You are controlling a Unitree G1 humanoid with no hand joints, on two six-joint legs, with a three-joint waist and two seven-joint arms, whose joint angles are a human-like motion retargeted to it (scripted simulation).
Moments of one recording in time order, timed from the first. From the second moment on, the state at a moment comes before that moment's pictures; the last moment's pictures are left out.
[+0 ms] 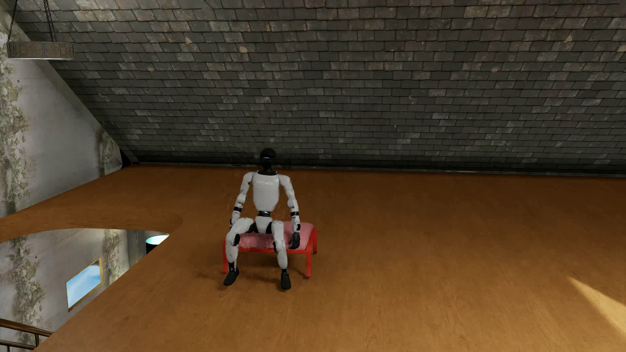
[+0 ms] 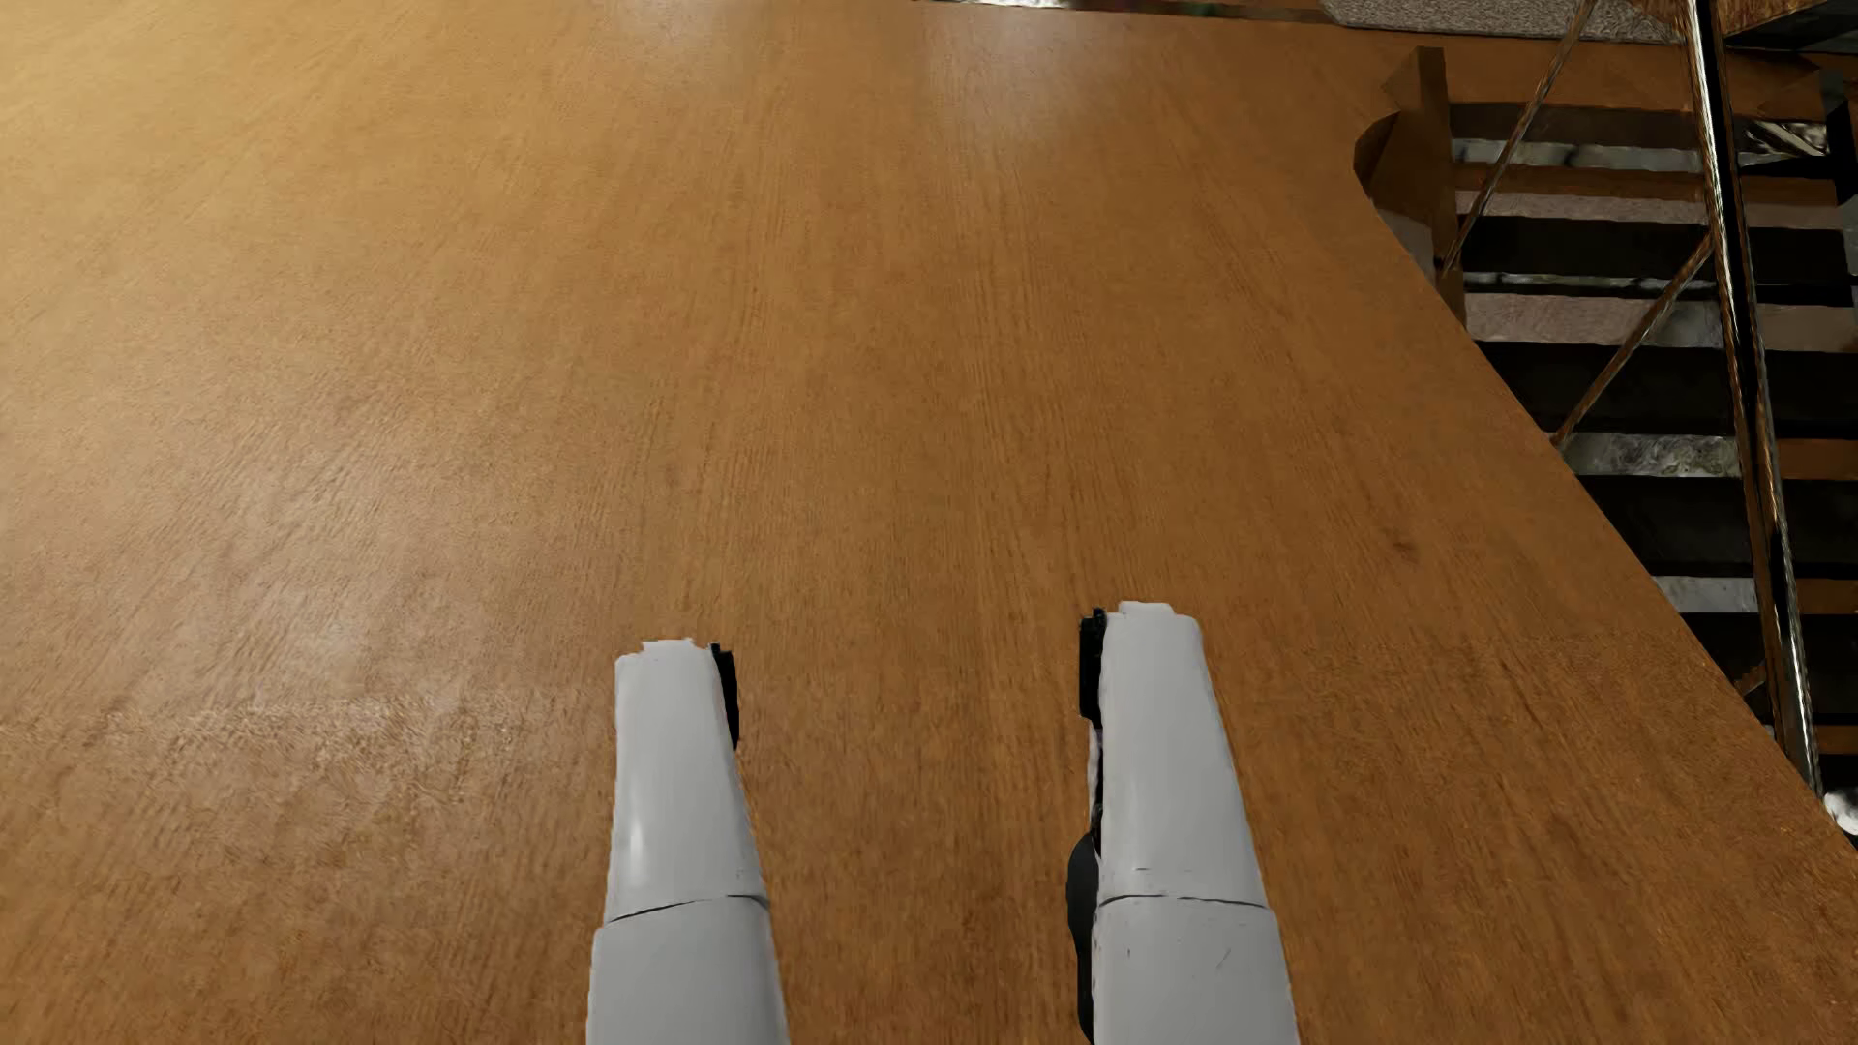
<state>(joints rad) -0.95 -1.04 -0.01 0.19 -0.10 -0.04 -0.19 0.12 0.54 1.96 1.95 0.03 0.01 -0.34 -0.20 0.39 -0.27 -0.13 0.14 -0.25 0.22 1.13 1.20 0.19 -0.22 -0.02 -0.08 -0.16 0.15</state>
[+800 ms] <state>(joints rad) -1.10 -1.17 0.00 0.16 -0.12 -0.05 -0.23 0.13 0.65 1.99 1.96 0.04 -0.07 -0.39 -0.23 0.50 -0.32 -0.12 0.17 -0.19 0.23 0.69 0.86 0.13 -0.13 -0.06 -0.10 -0.14 0.11</state>
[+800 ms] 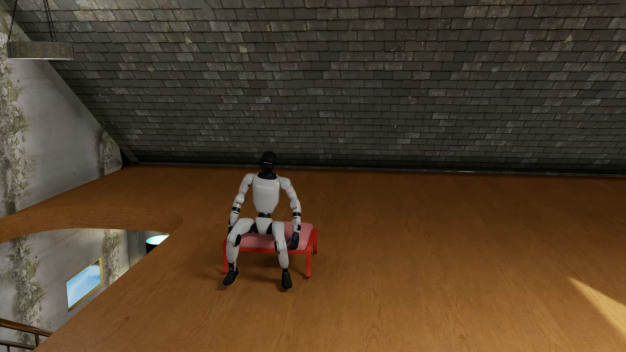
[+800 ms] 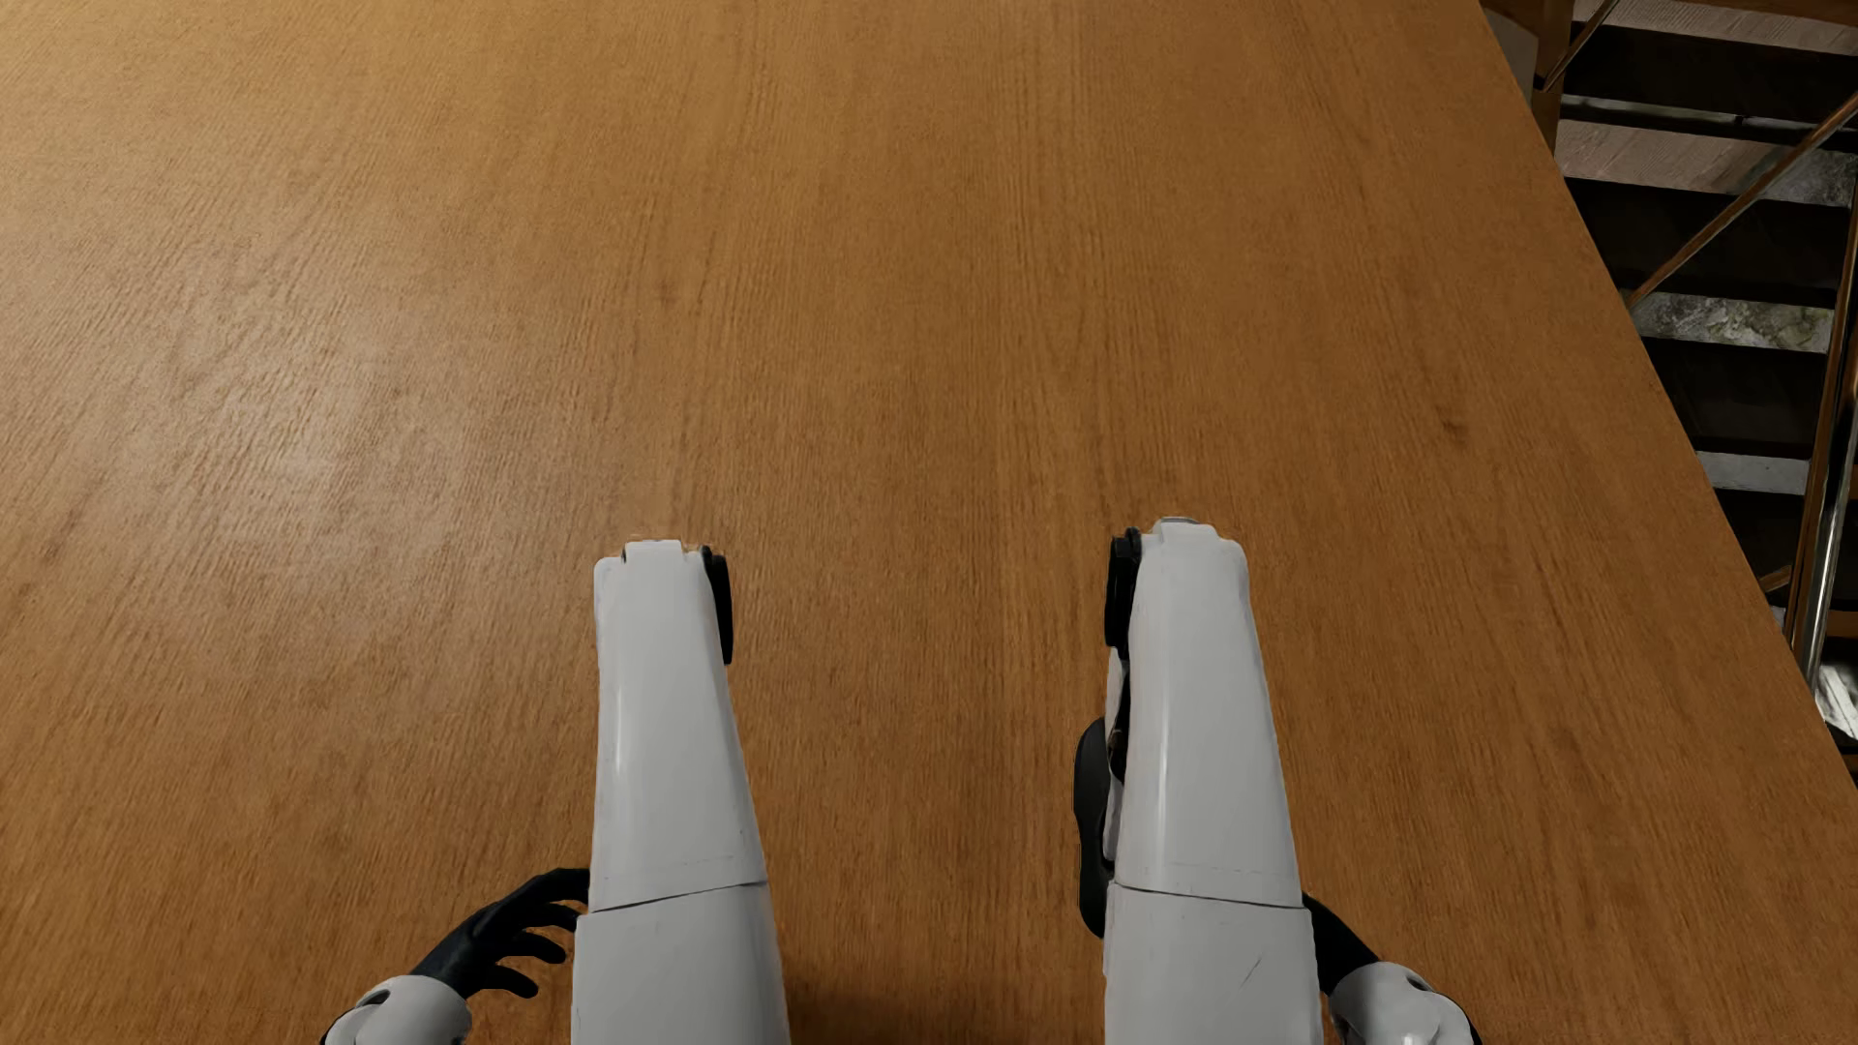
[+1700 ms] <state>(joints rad) -1.08 -1.11 0.00 0.11 -0.07 0.01 -0.14 0.08 0.79 1.26 1.21 -0.98 -0.91 -0.30 -0.20 0.59 -0.61 -0.09 0.14 -1.08 0.83 0.46 0.38 0.42 -0.21 -0.35 -0.34 0.14 0.02</state>
